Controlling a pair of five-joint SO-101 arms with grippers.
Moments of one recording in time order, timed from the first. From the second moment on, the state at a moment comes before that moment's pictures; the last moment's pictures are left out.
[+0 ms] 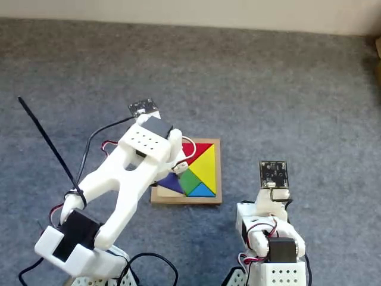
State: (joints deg) left arm 21.7 -2.3 23.8 78.8 58.5; right arm -6.1 -104.3 96.0 71.5 2.2
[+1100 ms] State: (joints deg) left arm 15.5 -4.8 22.1 79.7 55.8; right arm -6.1 -104.3 96.0 71.5 2.2
